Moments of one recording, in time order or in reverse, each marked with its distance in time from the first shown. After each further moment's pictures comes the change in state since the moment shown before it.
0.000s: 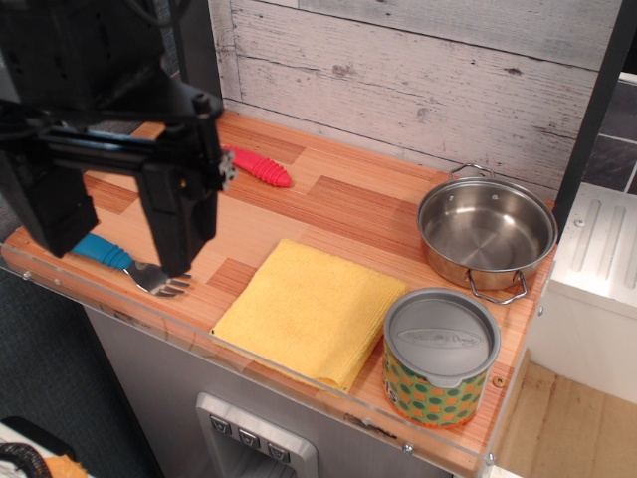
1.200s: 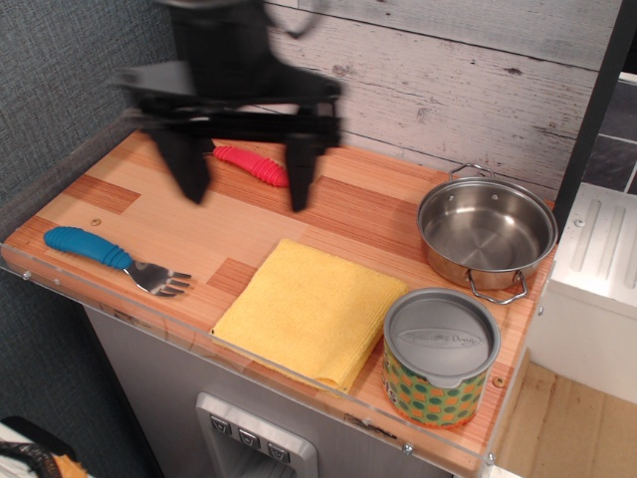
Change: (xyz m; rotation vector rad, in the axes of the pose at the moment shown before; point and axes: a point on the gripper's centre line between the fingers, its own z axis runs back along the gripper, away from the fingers) arm 0.088 -0.018 -0.043 0.044 -0.130 0.125
